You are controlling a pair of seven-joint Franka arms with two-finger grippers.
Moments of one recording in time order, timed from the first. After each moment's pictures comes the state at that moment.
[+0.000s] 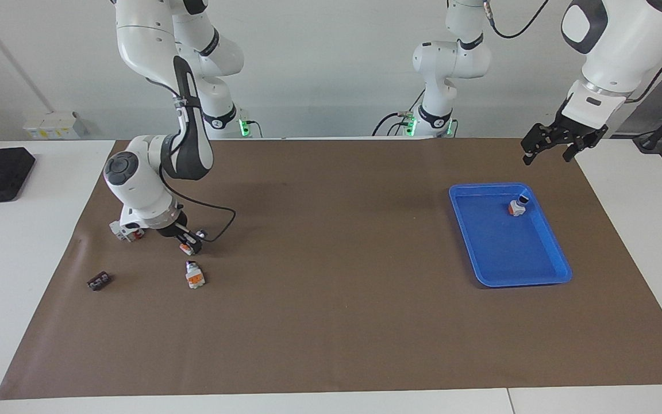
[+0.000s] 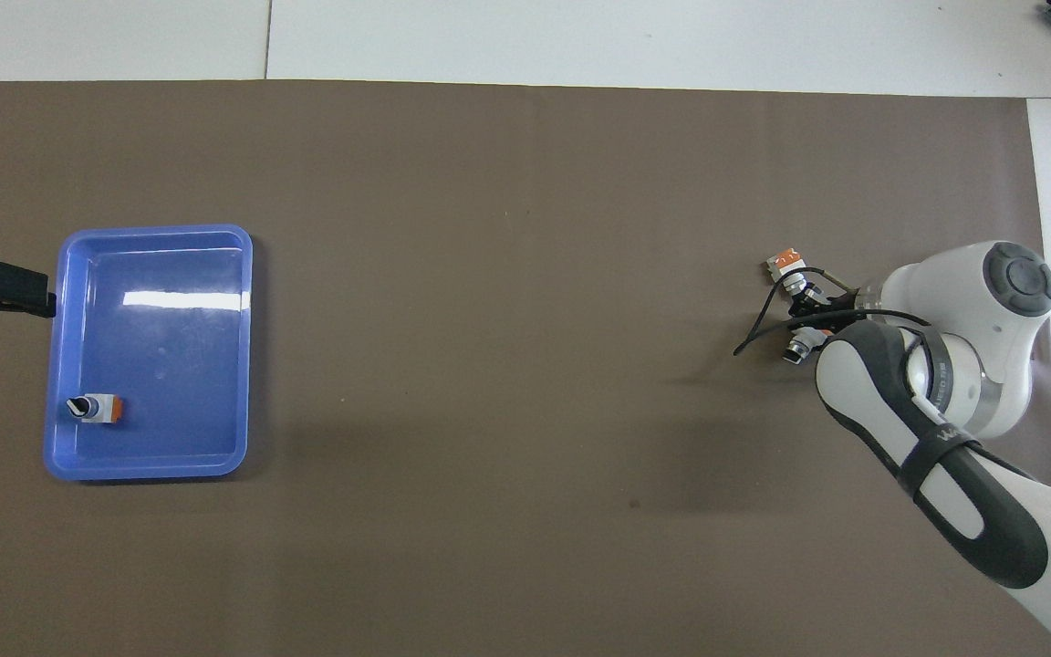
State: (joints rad) left arm -0.19 -0.04 0.19 -1.67 0.02 1.63 0.00; right arm 0.04 0.26 -0.06 -2.03 0.27 2.22 0.57
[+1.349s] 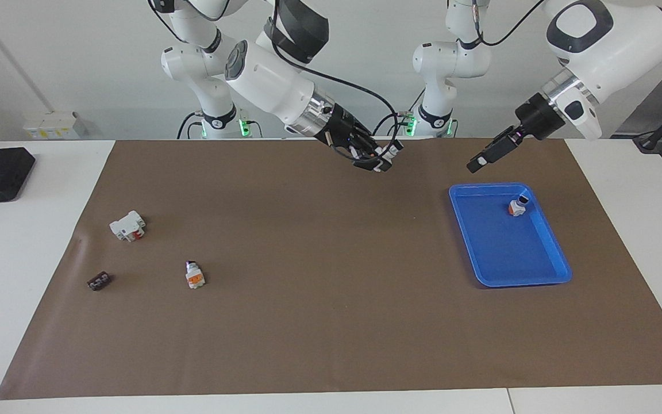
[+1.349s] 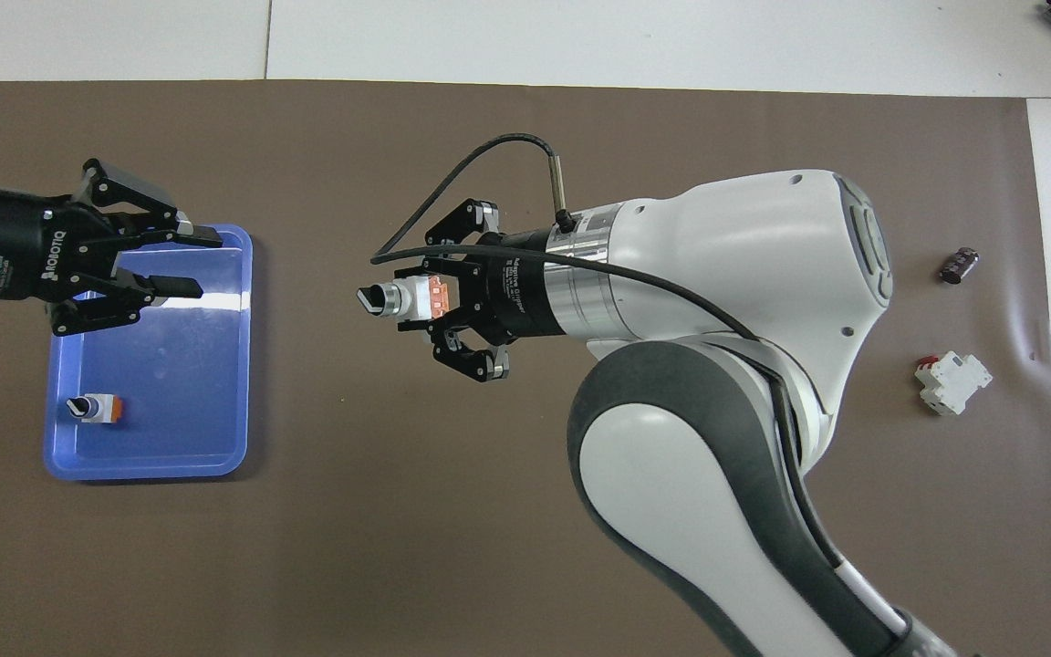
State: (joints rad) left arm -0.14 -0.05 0.08 -1.74 -0.68 1.77 -0.76; right arm 0.30 0.20 0.29 -1.61 0.81 2.22 1.62
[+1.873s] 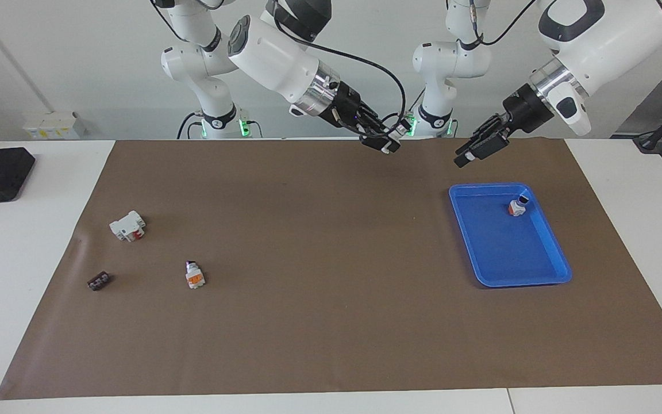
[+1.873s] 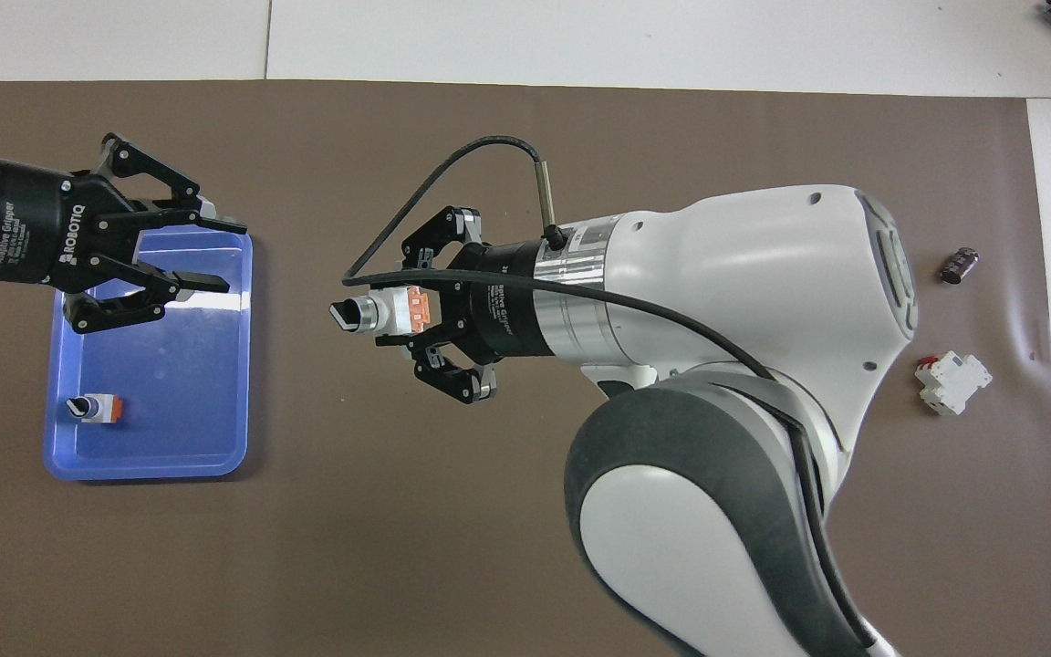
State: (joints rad) left arm -0.15 0.03 0.07 -1.56 -0.68 1.63 -1.07; right arm 0.30 0.16 0.30 -1.62 0.81 2.22 1.62
